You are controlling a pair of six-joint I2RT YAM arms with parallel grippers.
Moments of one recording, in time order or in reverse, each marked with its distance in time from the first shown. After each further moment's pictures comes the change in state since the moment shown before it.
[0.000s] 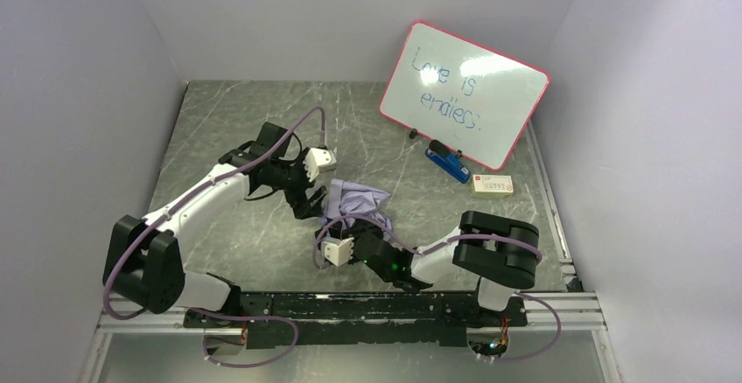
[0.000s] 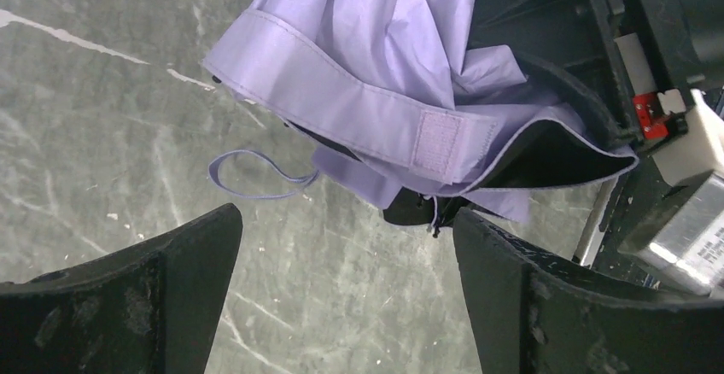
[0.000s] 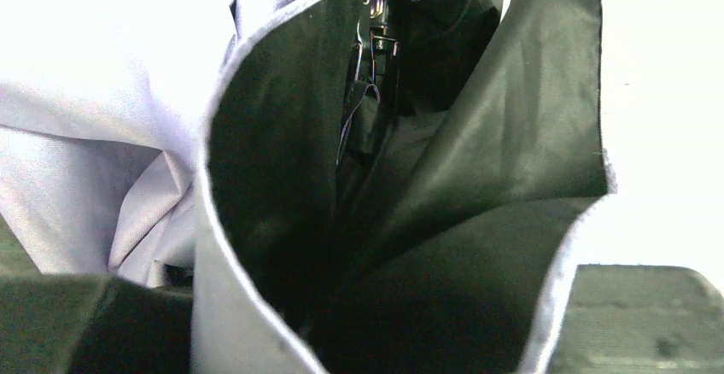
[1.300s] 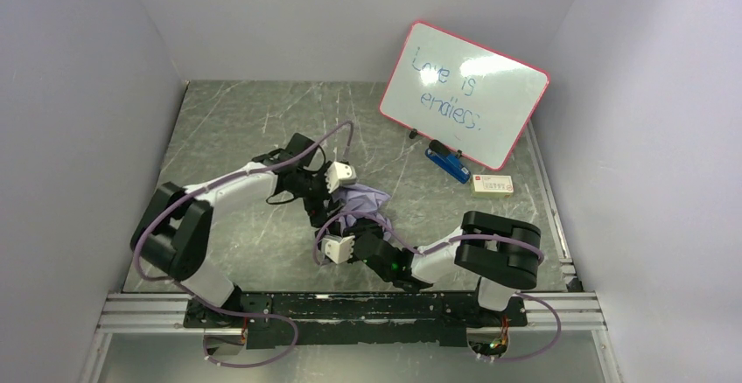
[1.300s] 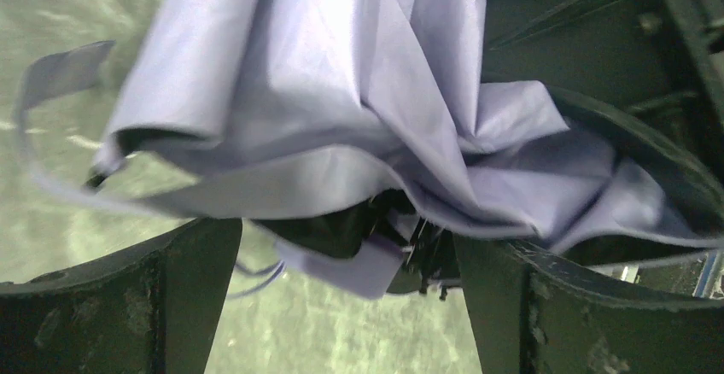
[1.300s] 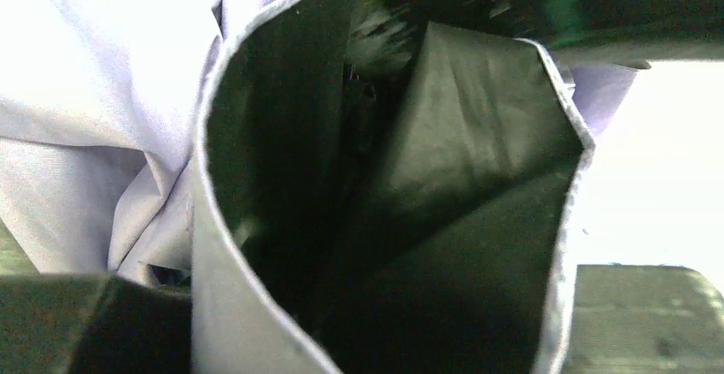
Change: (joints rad) left arm -0.113 0.248 -0.026 0.177 0.013 0.010; right arm 0.006 -0.010 0.004 -0.022 0.000 0.072
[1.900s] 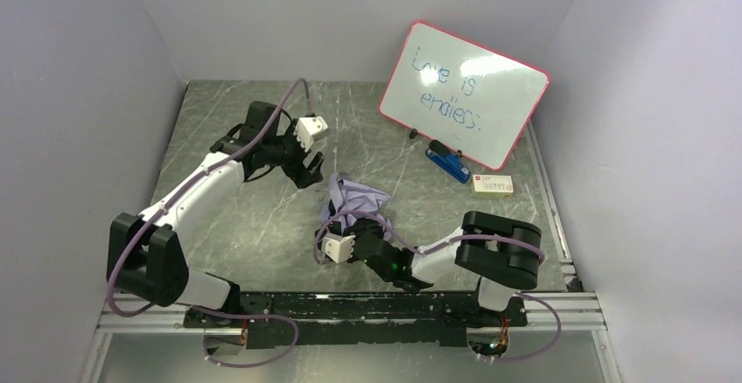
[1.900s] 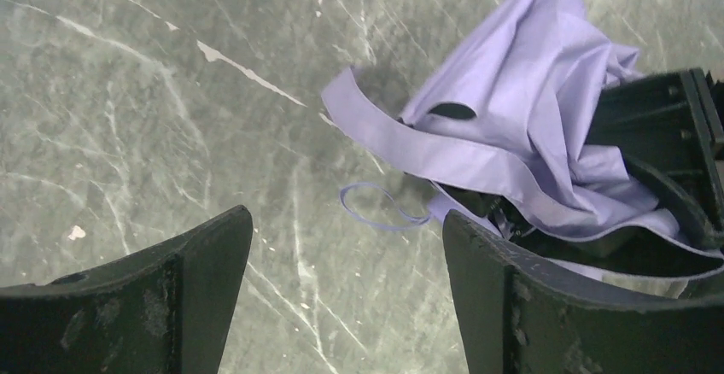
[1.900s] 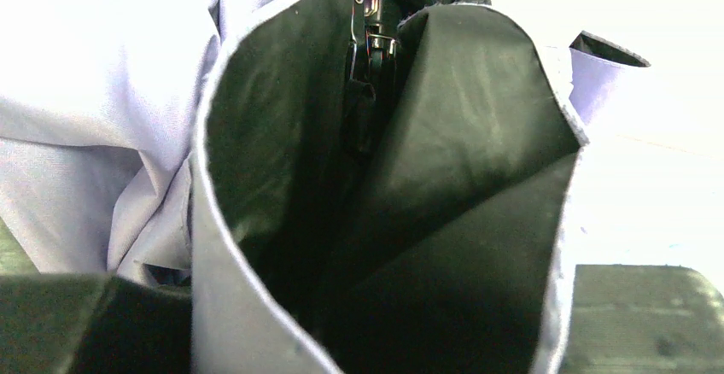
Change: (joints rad) left arm 0.172 -0.217 0.111 -0.032 -0.090 -0.127; right arm 0.000 -0.003 0.000 -0.005 0.004 0.019
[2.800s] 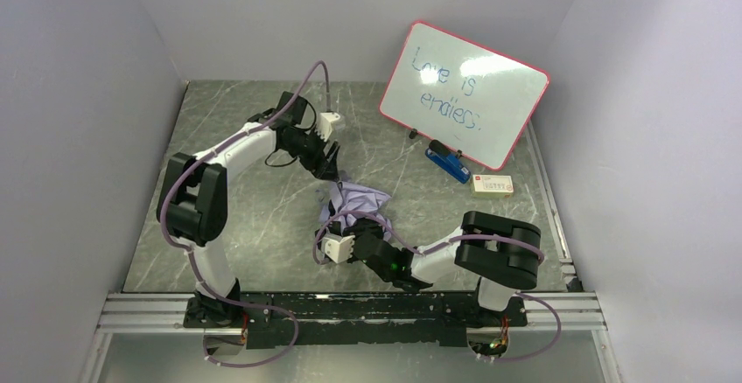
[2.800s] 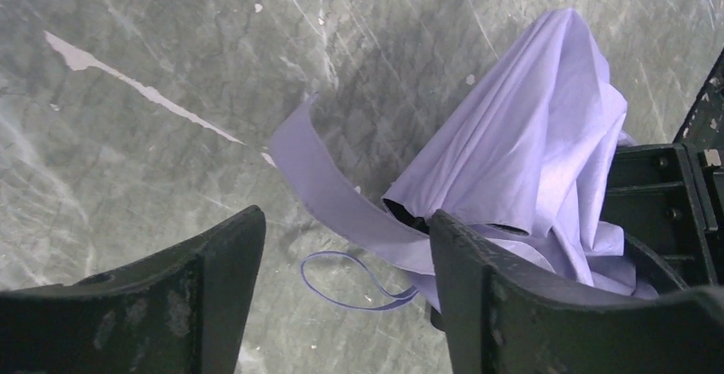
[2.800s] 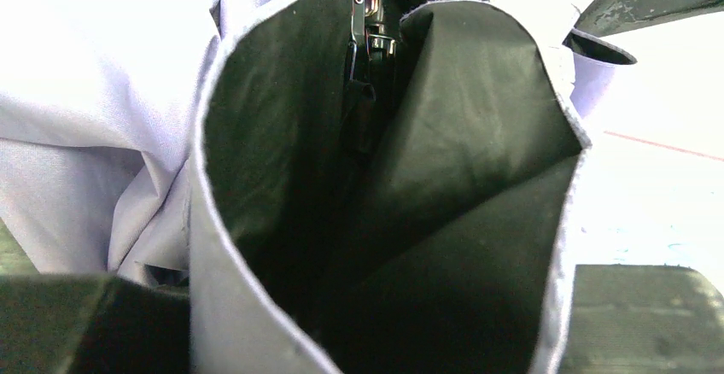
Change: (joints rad) left arm -0.002 0.440 0.278 -0.094 0.140 -0.128; right arm 0.002 0.002 0.004 -0.006 0.005 0.000
